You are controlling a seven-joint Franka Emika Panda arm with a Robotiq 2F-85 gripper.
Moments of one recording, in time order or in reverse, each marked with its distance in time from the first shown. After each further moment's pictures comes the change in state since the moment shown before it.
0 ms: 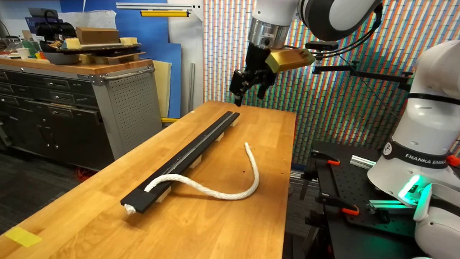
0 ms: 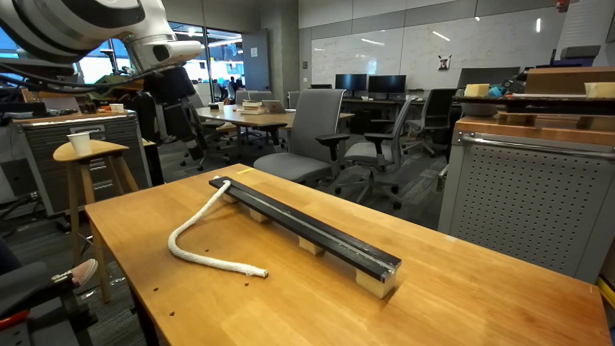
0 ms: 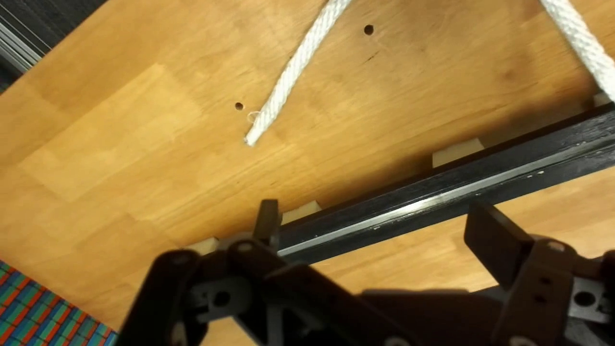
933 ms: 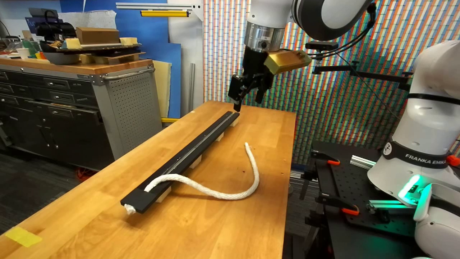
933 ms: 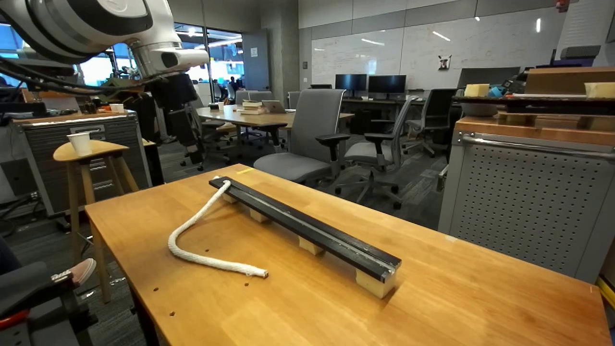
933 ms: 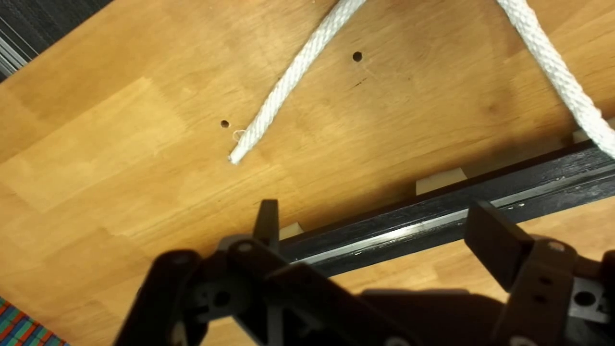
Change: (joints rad) arm 0.051 0.046 -0.041 0.028 0.053 -0.020 -0.088
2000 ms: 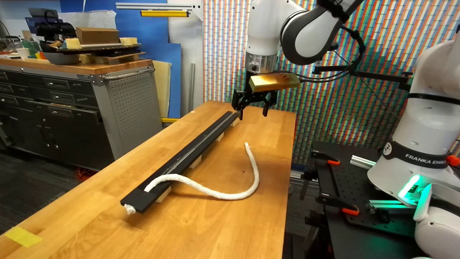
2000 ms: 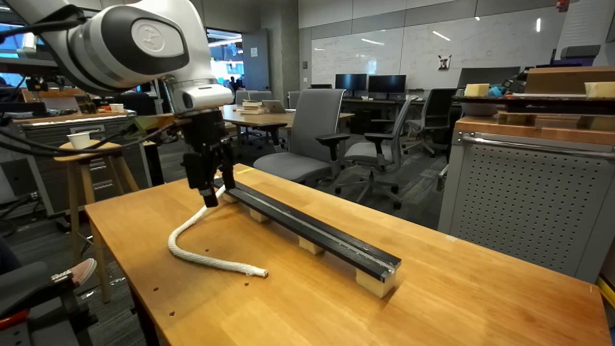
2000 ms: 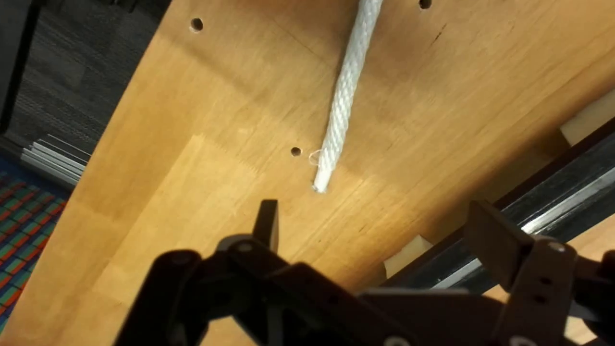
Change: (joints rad) arm -0.036 0.169 -0.158 -0.002 -0.074 0.093 0.307
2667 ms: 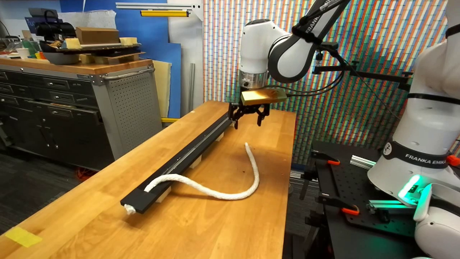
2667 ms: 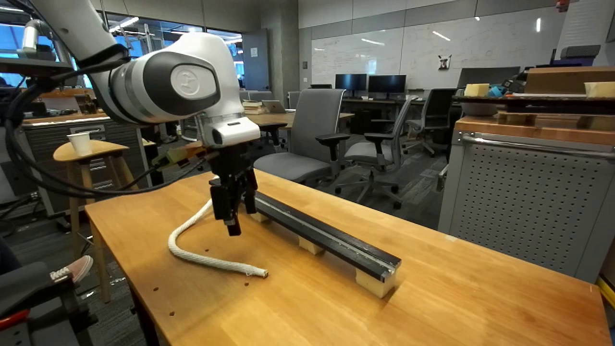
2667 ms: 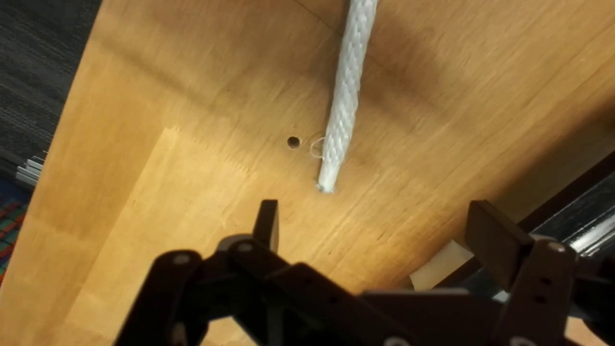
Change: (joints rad) arm 0.030 0.202 -0.112 0.078 -0.028 0.114 0.013
